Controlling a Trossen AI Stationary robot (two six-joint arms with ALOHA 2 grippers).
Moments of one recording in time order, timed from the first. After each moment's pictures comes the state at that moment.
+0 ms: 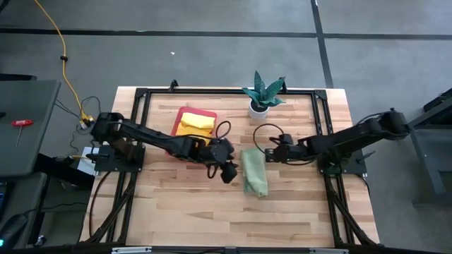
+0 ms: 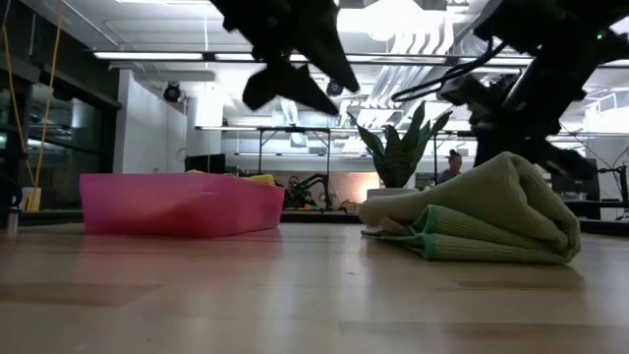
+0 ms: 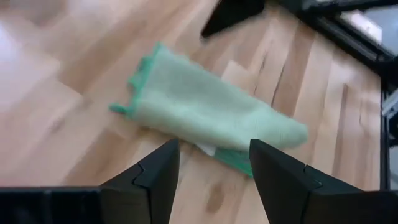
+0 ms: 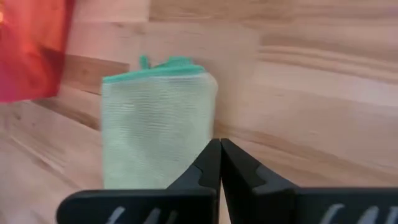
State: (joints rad) left arm -0.06 1.71 1.21 -0.27 -0.23 -0.66; right arm 0.16 1.23 0.54 -0.30 0.26 1.52
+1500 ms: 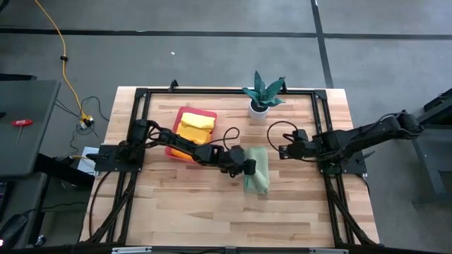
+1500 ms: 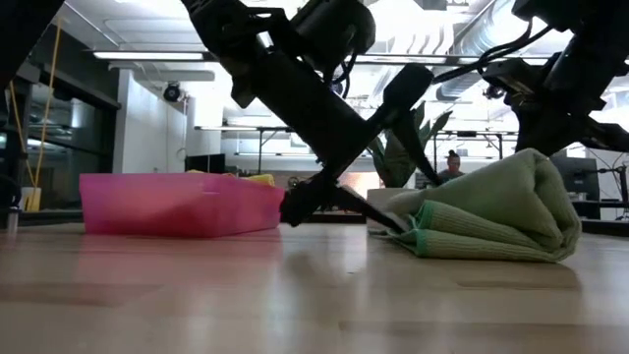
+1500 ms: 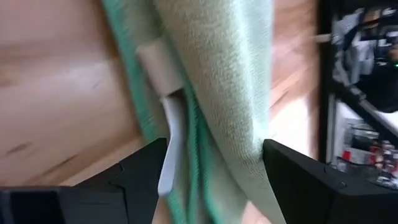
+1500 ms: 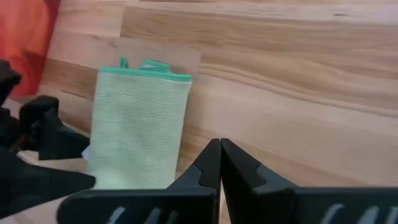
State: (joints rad) left arm 0.01 2.10 1.27 0.13 -0.03 -1.41; right arm 0.18 0.93 0.54 -0.68 0.30 1.49
